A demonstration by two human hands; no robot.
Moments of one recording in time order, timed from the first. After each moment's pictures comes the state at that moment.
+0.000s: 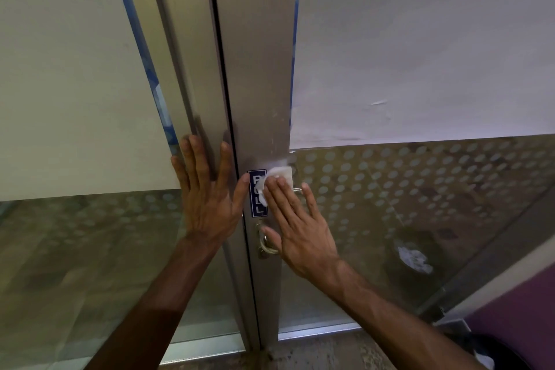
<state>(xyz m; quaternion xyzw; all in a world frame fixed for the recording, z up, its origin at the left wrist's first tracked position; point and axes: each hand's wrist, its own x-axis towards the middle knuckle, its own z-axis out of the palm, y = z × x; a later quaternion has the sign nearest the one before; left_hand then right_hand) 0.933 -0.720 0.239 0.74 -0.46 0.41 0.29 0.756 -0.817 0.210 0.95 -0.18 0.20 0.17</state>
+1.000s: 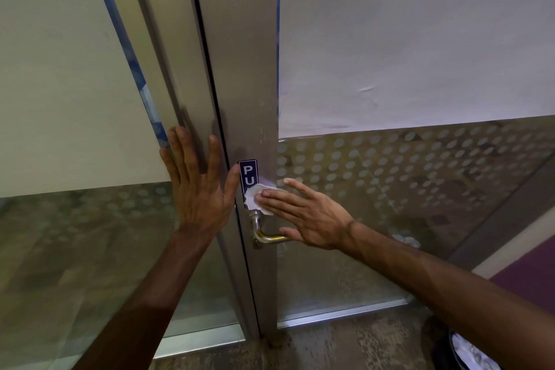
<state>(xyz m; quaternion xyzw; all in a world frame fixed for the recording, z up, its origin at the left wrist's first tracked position) 0.931 -0.719 0.241 0.73 -0.45 0.42 0.30 0.736 -0.874 0.219 0.94 0.04 0.07 0.33</state>
